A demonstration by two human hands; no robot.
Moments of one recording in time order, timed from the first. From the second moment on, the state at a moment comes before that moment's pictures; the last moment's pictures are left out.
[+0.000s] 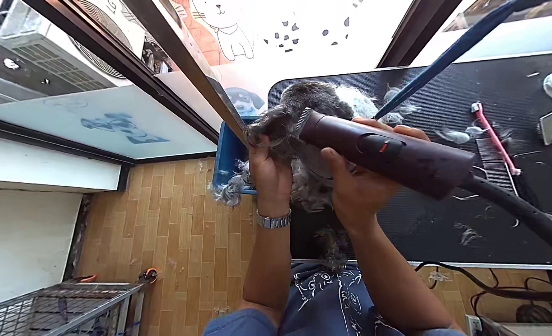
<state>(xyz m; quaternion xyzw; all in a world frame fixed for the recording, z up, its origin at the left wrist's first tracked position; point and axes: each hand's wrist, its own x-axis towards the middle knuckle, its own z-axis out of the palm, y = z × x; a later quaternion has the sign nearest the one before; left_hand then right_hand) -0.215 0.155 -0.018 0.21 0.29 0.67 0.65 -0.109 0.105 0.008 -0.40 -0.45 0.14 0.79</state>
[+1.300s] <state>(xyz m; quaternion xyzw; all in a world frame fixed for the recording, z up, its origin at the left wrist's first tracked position) -0.232 0.116 -0.069 0.16 0.18 0.69 0.69 -0.105 0.055 0.028 -0.20 -0.62 0.50 0.57</state>
